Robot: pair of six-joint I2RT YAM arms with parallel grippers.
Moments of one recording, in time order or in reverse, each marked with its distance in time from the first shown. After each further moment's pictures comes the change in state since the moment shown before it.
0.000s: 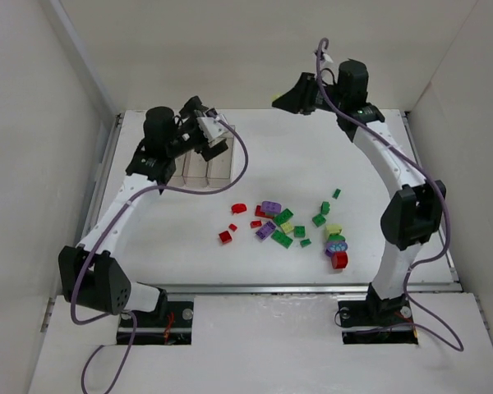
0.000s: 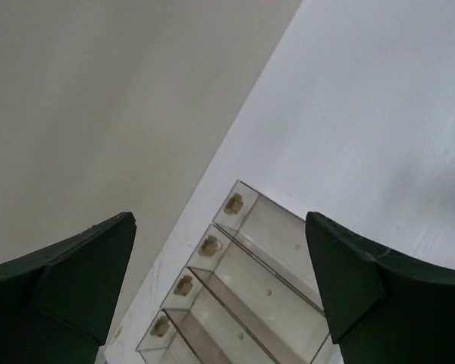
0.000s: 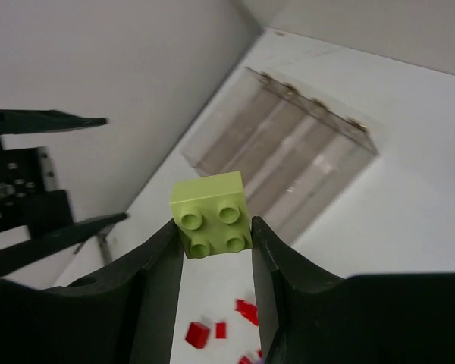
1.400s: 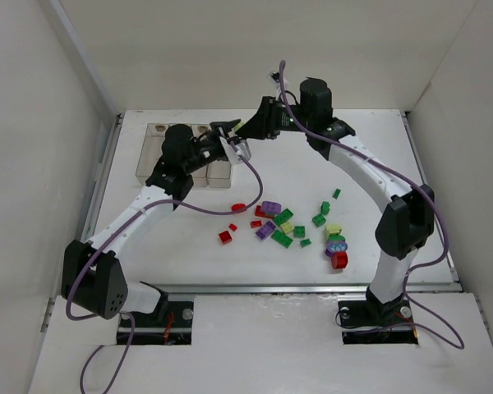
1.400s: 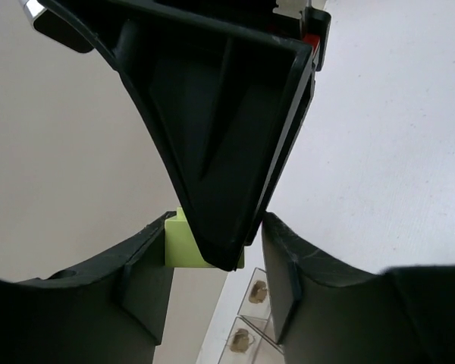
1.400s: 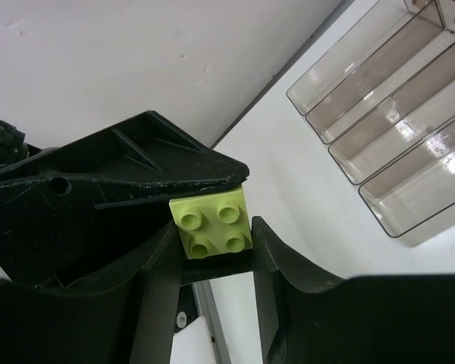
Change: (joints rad) left arm -0.175 -0.039 -0.212 0.441 0.028 0.126; right arm 0.264 -0.060 -0.087 0.086 -0.072 0.135
